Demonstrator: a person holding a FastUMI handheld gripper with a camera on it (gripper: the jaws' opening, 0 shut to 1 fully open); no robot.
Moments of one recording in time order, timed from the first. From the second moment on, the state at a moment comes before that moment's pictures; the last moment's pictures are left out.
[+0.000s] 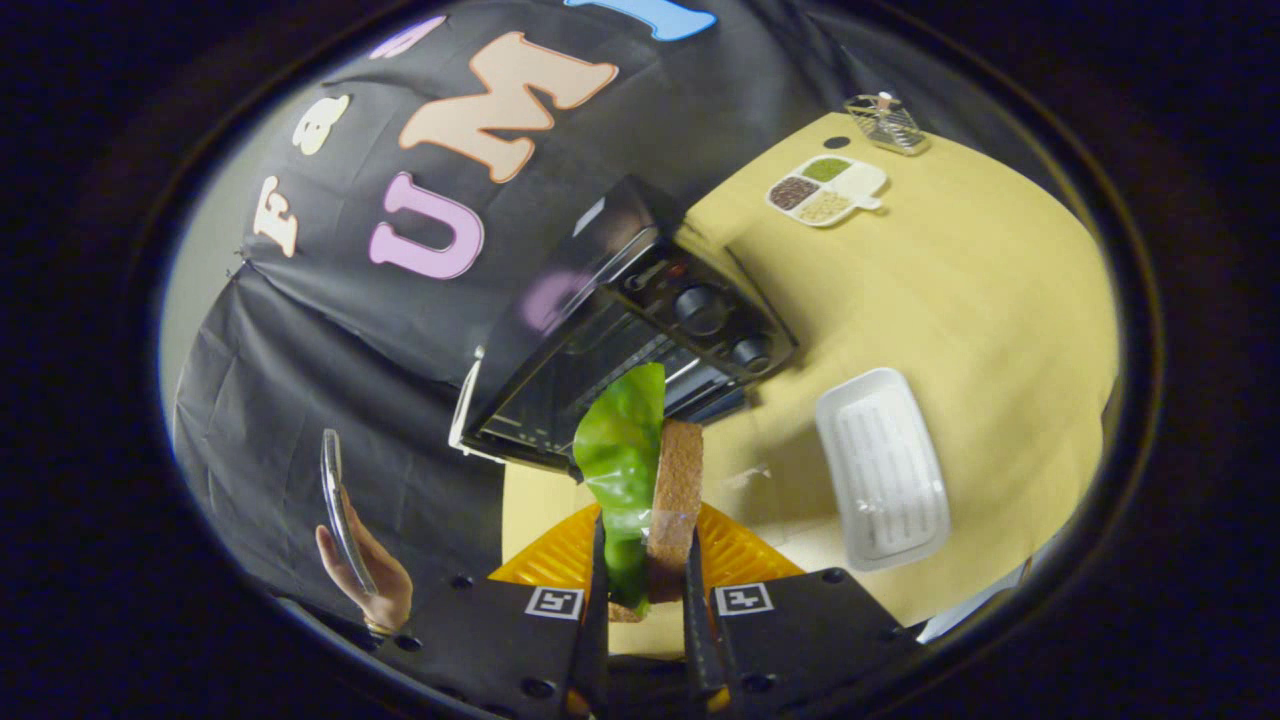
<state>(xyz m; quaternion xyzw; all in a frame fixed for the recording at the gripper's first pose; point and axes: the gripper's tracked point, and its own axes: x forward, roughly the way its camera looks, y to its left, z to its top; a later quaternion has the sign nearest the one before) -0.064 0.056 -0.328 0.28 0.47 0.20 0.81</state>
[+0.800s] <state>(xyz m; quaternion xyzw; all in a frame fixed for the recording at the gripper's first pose) 0.020 0.185 -0.372 0.43 0.35 0.15 0.82</state>
